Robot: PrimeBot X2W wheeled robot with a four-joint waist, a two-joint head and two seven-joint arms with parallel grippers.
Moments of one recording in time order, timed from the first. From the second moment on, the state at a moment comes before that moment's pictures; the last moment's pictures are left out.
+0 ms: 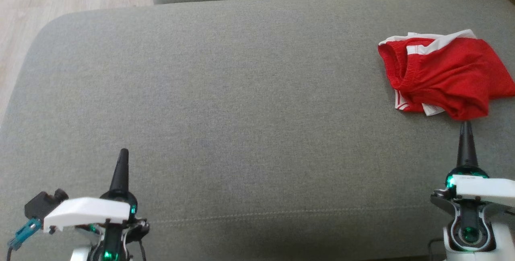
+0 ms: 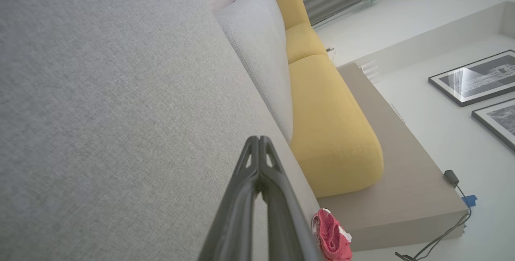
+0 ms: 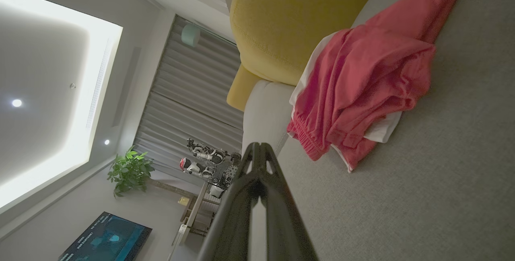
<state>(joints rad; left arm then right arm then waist) -0.03 0.06 -0.05 0.22 -1.18 -0.07 -0.05 -0.12 -0.05 -0.07 0.31 1.08 0.12 -0.01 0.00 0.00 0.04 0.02</state>
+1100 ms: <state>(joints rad) -0.04 0.06 0.02 0.26 -1.52 -0.11 0.04 -0.10 -0.05 -0.12 0.29 1.47 0.12 0.08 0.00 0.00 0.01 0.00</state>
